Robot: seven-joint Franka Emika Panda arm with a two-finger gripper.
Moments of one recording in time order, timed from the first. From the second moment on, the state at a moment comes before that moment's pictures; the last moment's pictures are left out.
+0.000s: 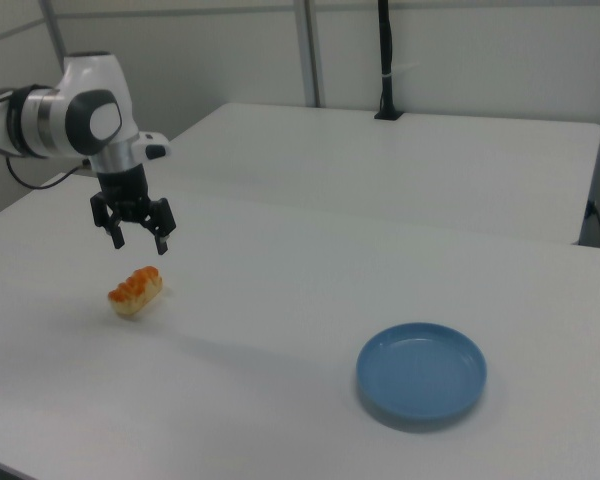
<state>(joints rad) 0.16 0.20 0.11 -1.77 -0.02 1.92 0.10</state>
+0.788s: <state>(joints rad) 0.27 0.38 0.11 -1.77 -0.08 2.12 0.42</state>
